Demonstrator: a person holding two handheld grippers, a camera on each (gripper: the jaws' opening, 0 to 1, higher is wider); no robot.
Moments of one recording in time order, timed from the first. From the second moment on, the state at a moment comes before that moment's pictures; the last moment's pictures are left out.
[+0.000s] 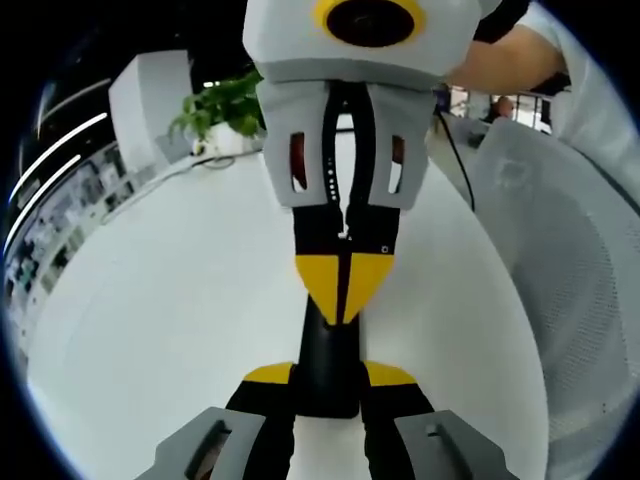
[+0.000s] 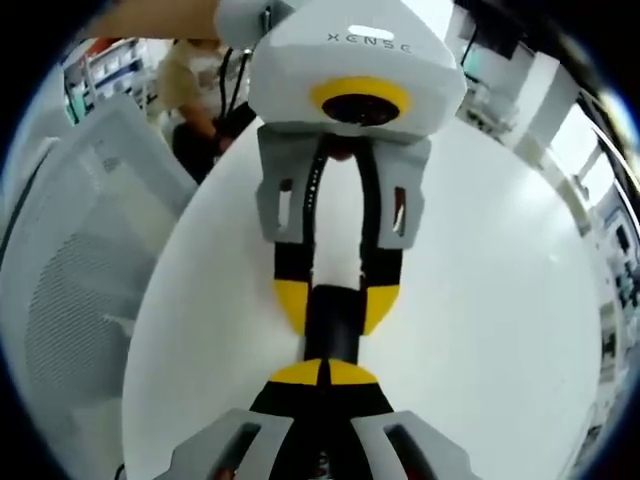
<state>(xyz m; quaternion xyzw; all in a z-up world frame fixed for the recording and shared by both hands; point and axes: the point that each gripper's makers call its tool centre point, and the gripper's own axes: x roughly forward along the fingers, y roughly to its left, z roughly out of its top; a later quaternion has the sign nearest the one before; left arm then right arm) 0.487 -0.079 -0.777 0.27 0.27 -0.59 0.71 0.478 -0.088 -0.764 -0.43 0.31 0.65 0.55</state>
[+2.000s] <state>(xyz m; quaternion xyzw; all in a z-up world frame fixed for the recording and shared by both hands) 0.487 -0.079 -0.777 0.27 0.27 -0.59 0.71 0.486 -0.102 -0.750 -0.41 0.29 0.63 0.59</state>
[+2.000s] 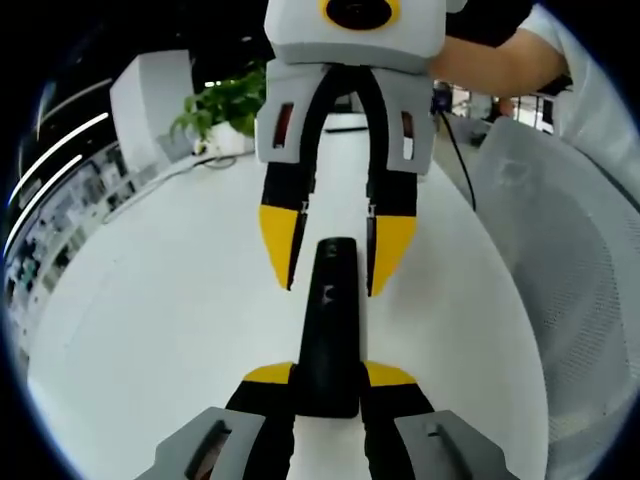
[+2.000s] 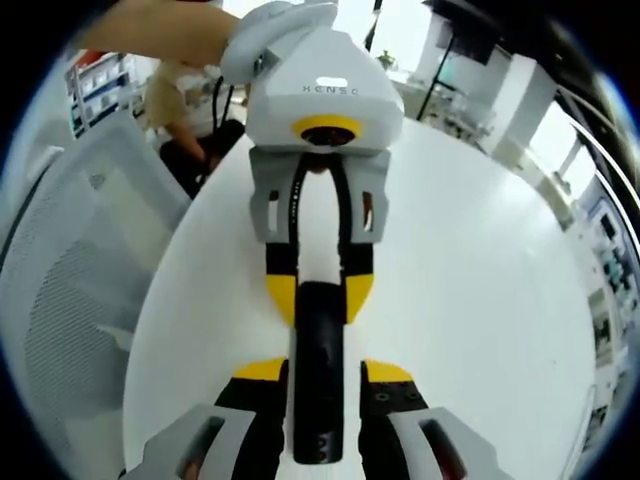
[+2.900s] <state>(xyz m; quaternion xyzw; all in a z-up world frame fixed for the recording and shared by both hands) 0.488 -0.078 -0.778 0.28 0.28 -0.58 0.71 0.490 -0.129 -0.756 -0.39 0.30 0.63 0.60</state>
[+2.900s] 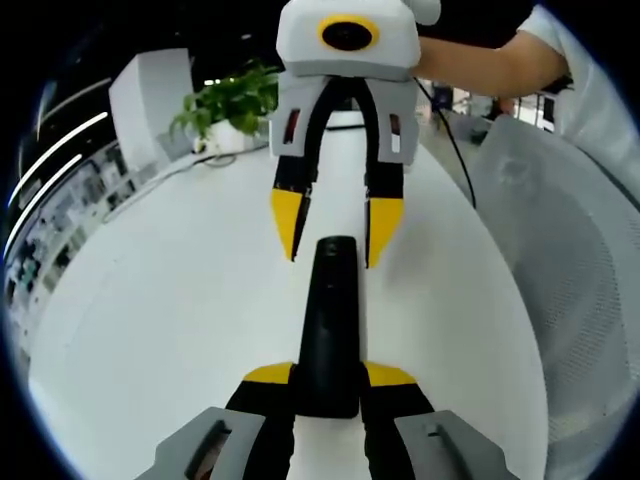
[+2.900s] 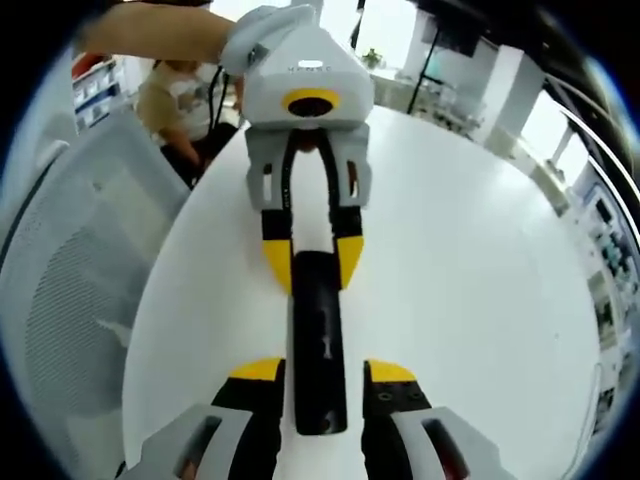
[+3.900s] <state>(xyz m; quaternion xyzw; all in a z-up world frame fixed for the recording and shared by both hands) 0.486 -0.078 -0.776 0.28 0.28 -0.58 0.71 0.494 -0.152 -0.776 -0.39 0.33 0.62 0.60</state>
